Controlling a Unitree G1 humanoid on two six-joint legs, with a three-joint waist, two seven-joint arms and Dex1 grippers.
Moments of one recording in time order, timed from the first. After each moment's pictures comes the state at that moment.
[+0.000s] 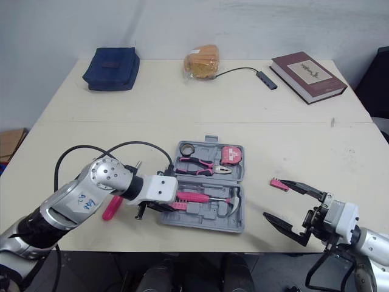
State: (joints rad) left arm -0.61 0.83 -0.54 -0.46 0.00 0.70 -1.13; right arm 0.28 -0.64 -0.37 -0.21 0.59 -0.30 1.19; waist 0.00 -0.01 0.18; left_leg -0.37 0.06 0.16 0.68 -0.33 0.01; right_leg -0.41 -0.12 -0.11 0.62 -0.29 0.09
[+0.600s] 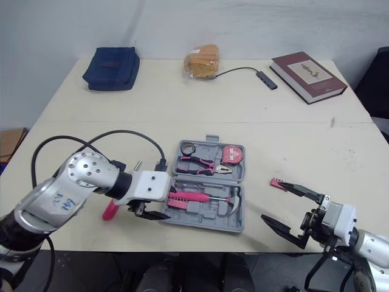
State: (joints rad) left arm -0.63 0.90 -0.39 -0.67 -0.16 0.89 -1.18; right arm 0.30 -0.64 -0.36 -0.23 0.60 -0.27 1.19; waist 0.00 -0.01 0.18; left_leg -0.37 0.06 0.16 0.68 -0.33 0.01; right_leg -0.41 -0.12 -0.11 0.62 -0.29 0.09
